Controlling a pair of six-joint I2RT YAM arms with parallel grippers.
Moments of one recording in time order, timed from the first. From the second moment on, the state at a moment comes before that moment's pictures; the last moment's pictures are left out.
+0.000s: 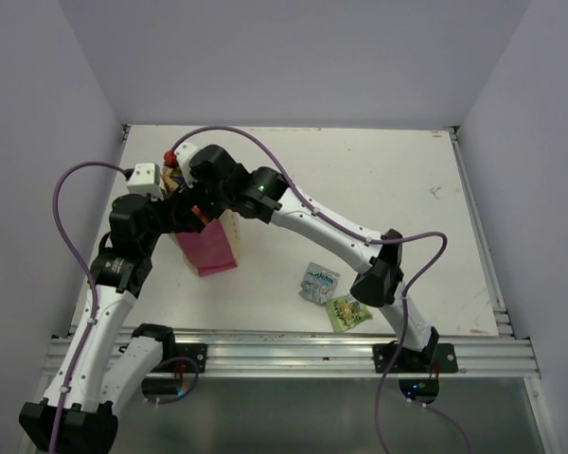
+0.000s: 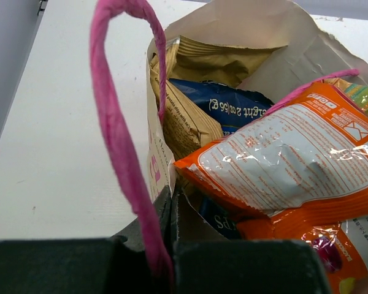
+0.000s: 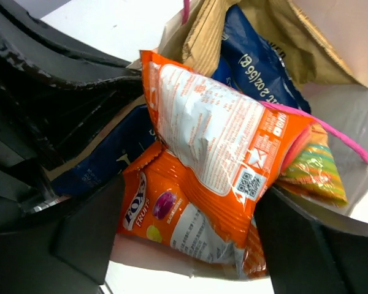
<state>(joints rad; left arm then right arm) -0.14 0.78 0.81 -0.39 -0.14 -0.15 1.08 2.19 2.41 -0.83 0.09 0.06</state>
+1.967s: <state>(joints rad) -0.14 0.81 0.83 -0.36 -0.09 -0.17 0.88 1.66 1.76 -0.72 0.21 0.15</state>
